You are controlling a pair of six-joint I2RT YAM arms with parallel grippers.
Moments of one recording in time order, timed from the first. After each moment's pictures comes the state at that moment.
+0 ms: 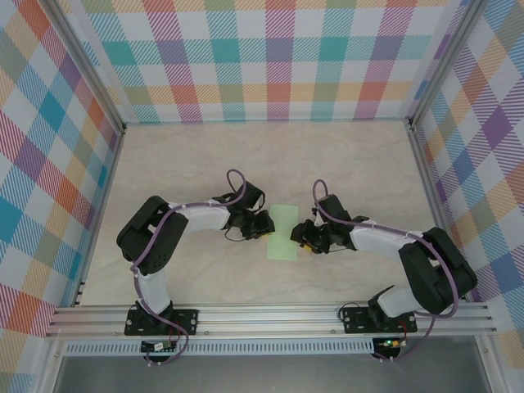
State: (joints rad) left arm -0.68 1.85 1.01 -0.21 0.38 -0.92; right arm 0.55 1.44 0.60 -0.18 -0.44 0.94
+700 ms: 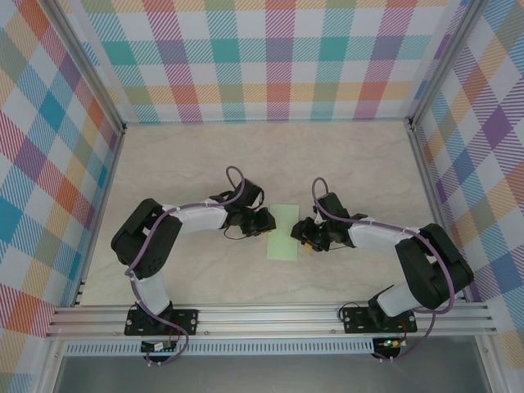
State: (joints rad) left arm -0.68 1.79 1.01 -0.21 0.38 -0.89; right arm 0.53 1.47 0.62 -0.18 -0.41 0.94
